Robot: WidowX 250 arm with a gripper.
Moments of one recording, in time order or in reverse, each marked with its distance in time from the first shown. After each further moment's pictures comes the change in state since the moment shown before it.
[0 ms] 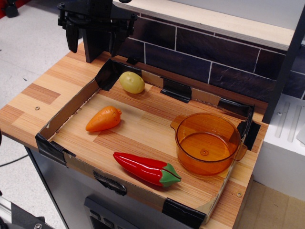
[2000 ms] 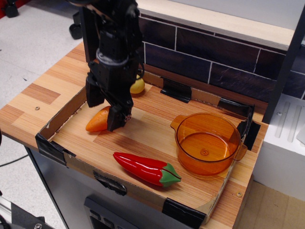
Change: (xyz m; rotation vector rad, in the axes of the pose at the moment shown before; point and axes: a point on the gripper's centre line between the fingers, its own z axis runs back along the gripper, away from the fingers) arm -0.074 -0.023 -0.065 -0.120 0.089 -1.025
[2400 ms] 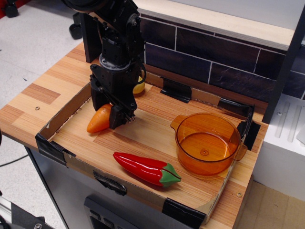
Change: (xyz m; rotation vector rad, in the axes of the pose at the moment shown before) arm 0.008 0.001 -0.006 0.008 -0.046 0.040
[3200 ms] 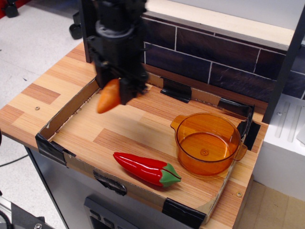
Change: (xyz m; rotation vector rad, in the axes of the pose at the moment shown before) arm 0.007 -0.019 0.067 -0.008 -0.140 0.114
